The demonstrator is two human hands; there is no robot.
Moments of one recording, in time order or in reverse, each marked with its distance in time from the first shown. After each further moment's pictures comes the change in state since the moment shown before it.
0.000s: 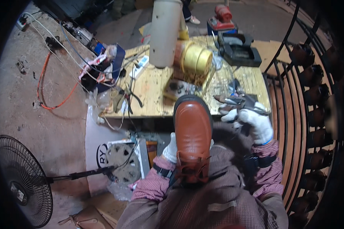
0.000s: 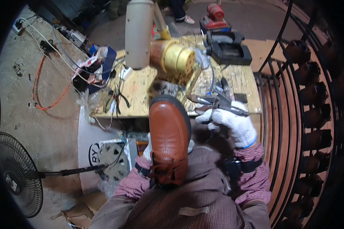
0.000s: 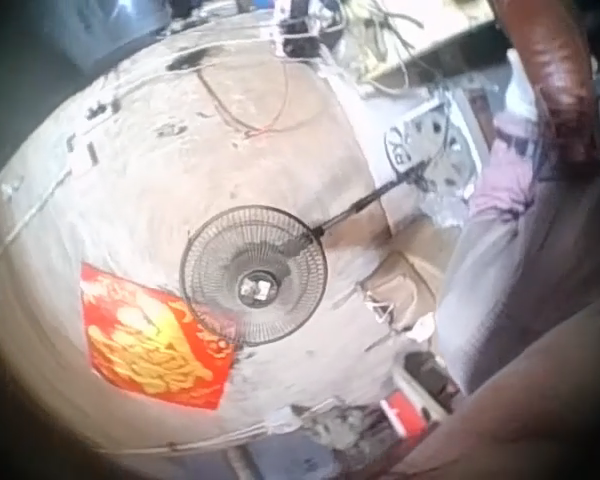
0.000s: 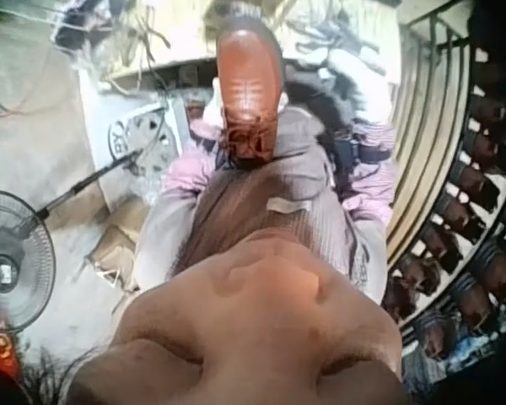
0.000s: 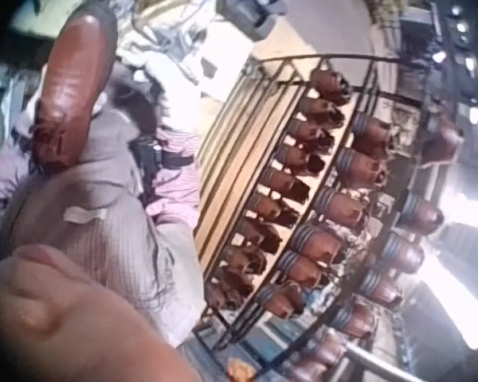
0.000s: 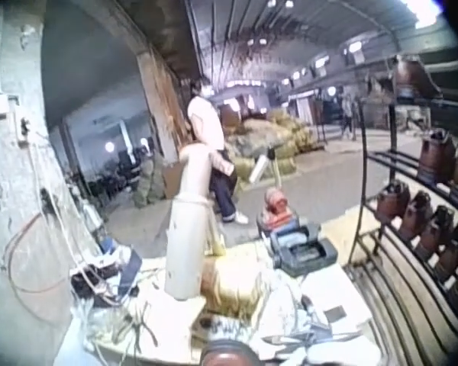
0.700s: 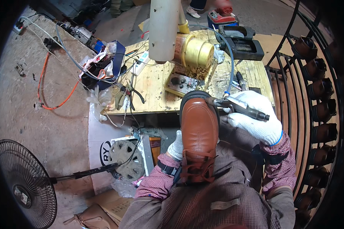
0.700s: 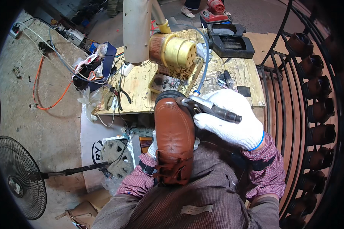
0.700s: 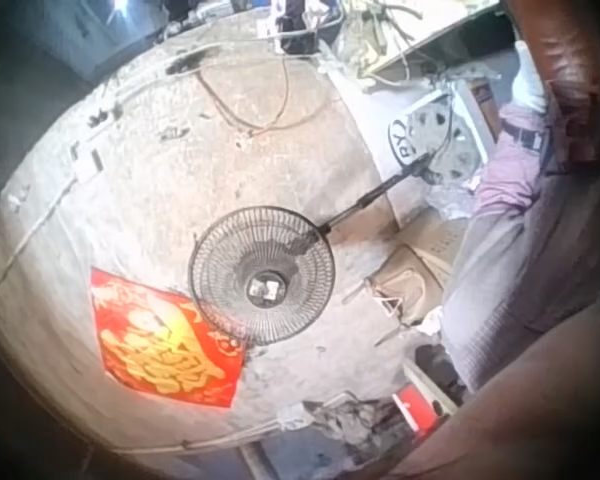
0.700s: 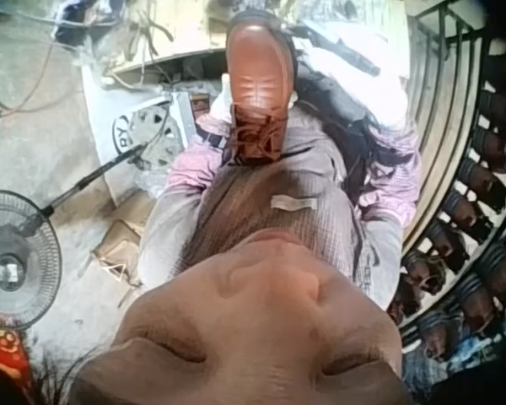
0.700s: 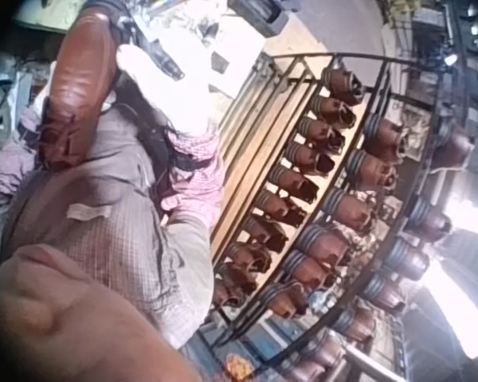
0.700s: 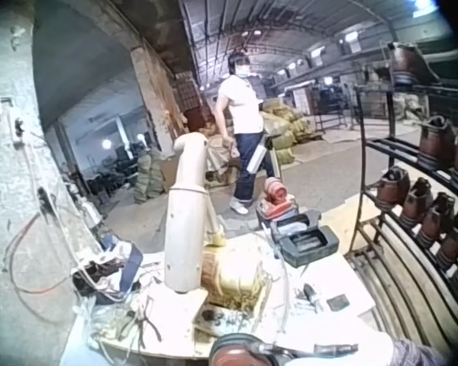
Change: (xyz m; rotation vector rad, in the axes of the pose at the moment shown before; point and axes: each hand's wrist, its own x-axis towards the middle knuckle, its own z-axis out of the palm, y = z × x) left_hand 0.017 -0.006 -0.008 -0.006 -0.236 0.002; right_hand 0.008 -0.005 0.010 -0.608 -0.119 -0.411
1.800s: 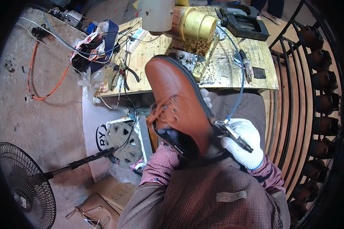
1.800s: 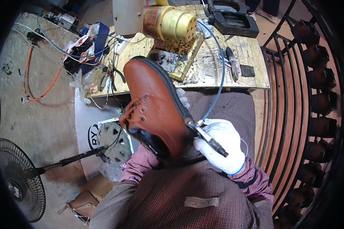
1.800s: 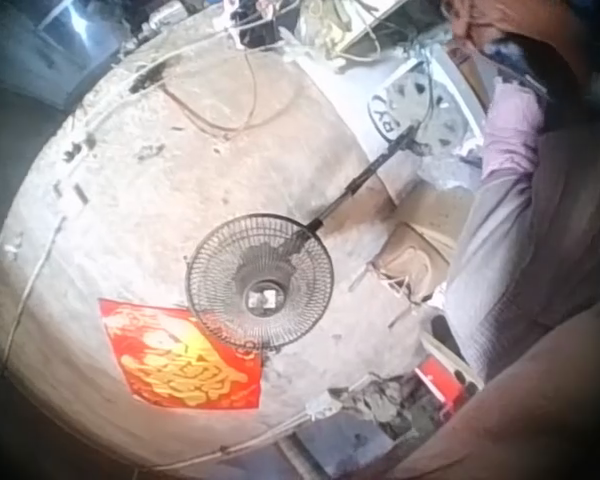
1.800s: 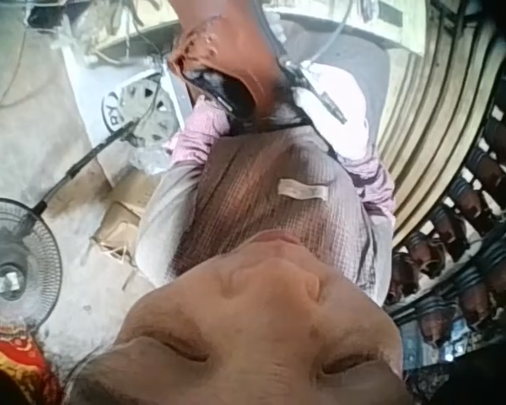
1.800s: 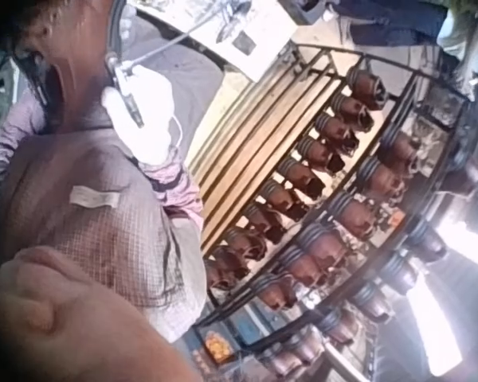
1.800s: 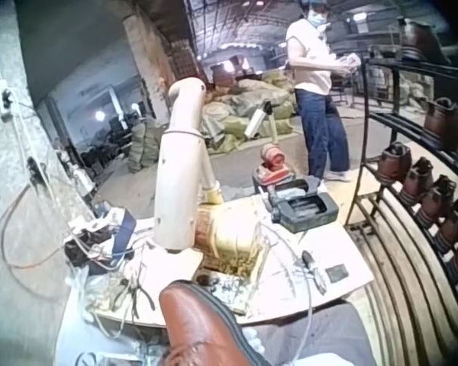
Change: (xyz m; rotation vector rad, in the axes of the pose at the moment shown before) left_hand 0.020 0.012 0.001 -0.273 -0.335 0.171; right_hand -0.090 0.025 0.069 -0.195 0.109 -0.148
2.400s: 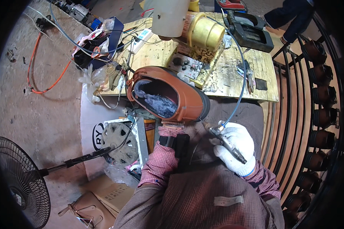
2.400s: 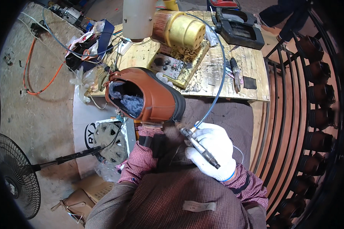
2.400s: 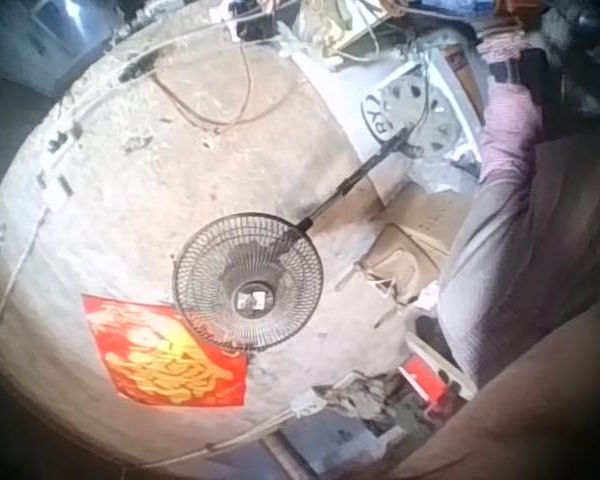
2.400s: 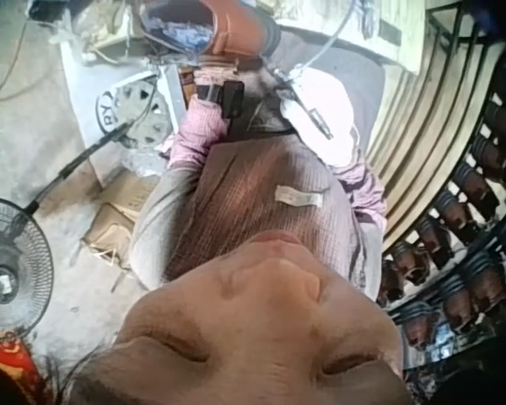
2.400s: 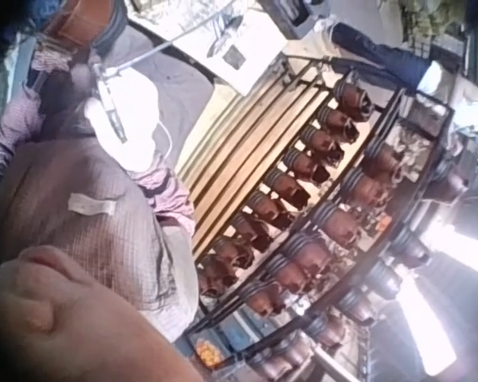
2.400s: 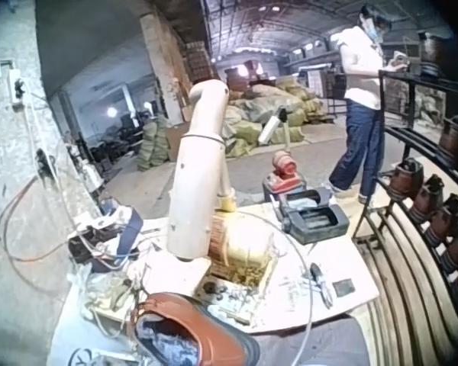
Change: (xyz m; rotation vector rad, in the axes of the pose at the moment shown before) left_hand -0.029 0.005 -0.027 -0.010 -0.035 0.299; right_hand 0.014 0.005 0.008 0.068 -0.094 0.003
